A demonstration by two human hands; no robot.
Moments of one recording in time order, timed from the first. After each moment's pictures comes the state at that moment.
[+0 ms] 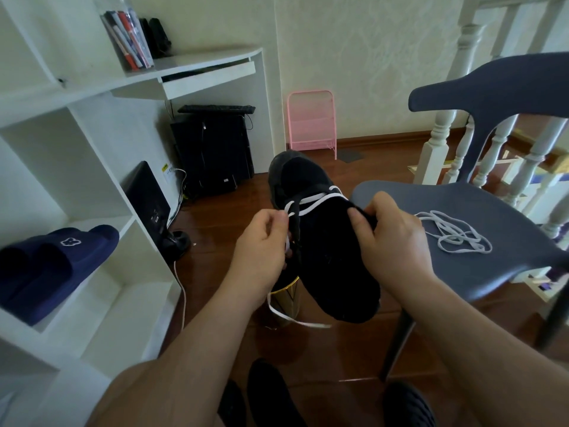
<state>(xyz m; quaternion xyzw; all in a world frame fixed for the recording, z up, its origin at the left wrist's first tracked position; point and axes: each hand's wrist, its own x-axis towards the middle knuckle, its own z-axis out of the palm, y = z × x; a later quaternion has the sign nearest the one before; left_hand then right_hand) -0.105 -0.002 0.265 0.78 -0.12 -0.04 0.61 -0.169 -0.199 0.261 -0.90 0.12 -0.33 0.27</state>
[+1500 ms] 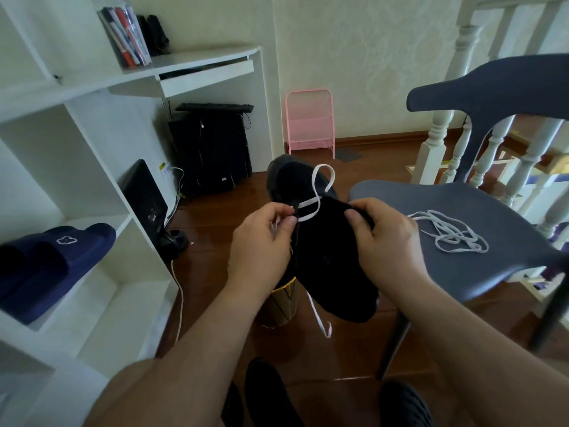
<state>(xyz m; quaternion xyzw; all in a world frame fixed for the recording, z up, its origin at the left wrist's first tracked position) -0.097 -0.004 0.259 0.85 -0.19 0.12 0.48 -0.173 -0.191 0.263 -0.88 0.10 -0.34 0.32</state>
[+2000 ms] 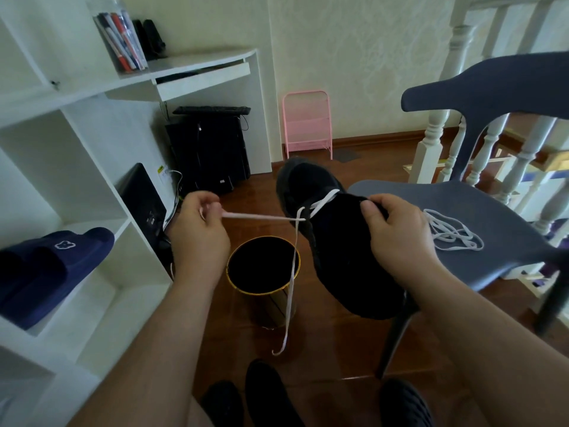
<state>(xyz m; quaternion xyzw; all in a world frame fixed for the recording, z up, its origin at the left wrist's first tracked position) -0.068 0.042 0.273 0.83 -0.03 0.20 0.52 -0.175 -0.212 0.277 -0.87 0.19 -0.27 0.38</state>
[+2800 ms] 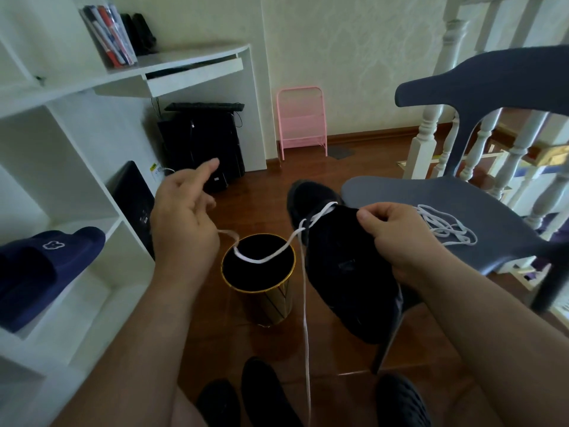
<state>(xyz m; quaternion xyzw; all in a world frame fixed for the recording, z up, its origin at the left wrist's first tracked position) -0.084 0.050 0.293 0.82 -0.19 0.31 0.44 -0.175 -0.218 0.273 -0.74 0.23 -0.16 0.61</state>
